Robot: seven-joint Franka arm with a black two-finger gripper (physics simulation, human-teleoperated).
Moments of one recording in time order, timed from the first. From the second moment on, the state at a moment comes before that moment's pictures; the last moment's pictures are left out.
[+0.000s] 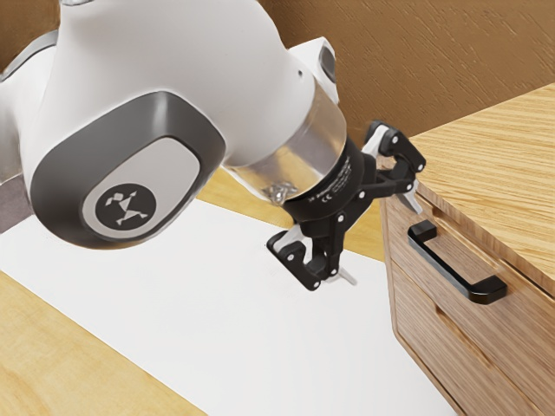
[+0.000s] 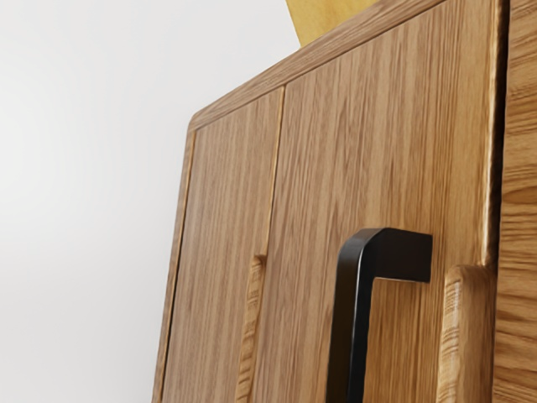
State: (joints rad) arm -0.01 -0.23 -0.47 -1.70 0.02 1.98 -1.70
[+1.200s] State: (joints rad) arm 0.00 -0.13 -0.48 -1.70 0.04 2.02 -1.68
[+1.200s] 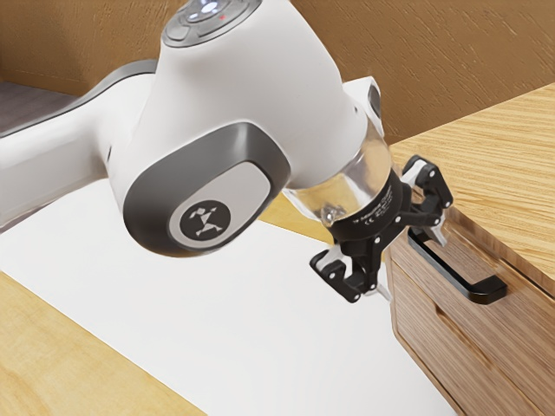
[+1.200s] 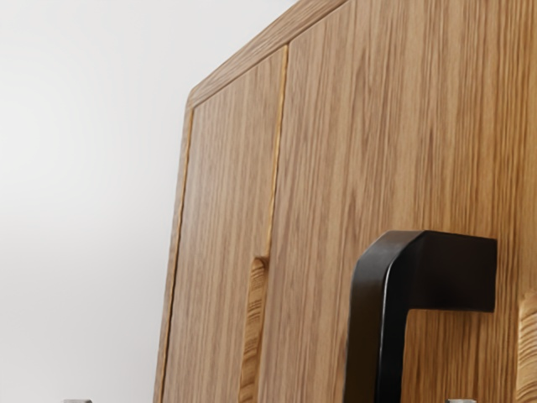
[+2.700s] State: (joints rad) arm 0.00 -0.49 -0.44 -2.10 -0.10 2.09 -1.68
